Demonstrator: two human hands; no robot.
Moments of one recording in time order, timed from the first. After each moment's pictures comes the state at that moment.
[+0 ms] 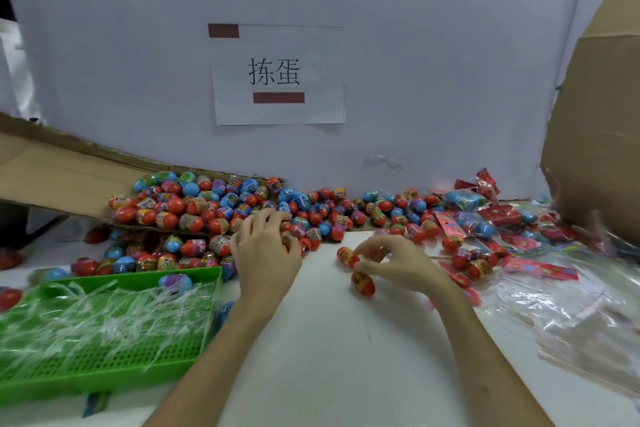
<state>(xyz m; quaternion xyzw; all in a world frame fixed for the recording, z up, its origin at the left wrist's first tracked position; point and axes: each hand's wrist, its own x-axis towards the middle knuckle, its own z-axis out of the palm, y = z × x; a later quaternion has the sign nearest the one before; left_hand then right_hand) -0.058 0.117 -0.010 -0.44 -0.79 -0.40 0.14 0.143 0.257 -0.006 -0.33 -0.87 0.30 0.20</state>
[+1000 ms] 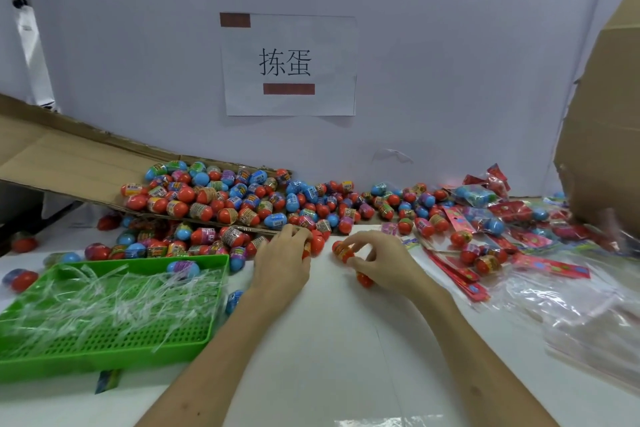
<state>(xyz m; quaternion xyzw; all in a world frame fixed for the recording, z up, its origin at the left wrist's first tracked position) -0.066 0.123 -0.032 -0.55 -0.80 -0.23 0.09 0.113 0.239 -0.021 -0.32 -0.89 0.25 0.22</state>
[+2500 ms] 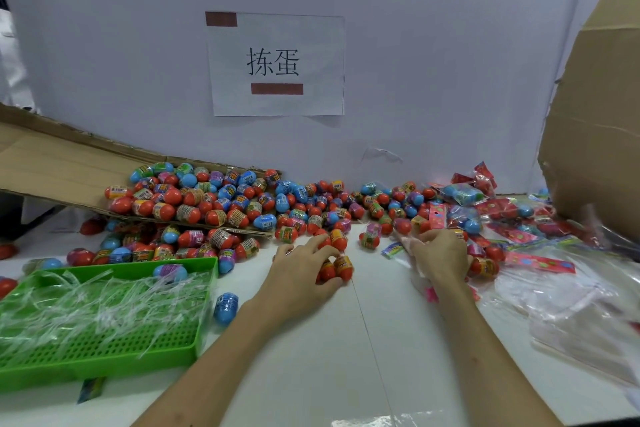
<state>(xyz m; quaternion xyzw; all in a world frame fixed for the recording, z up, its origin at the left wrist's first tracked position) -0.042 0.126 -0.043 -0.67 -0.71 -0.23 0.02 0.169 0.301 -0.037 -0.65 -0.66 0.17 0.34</state>
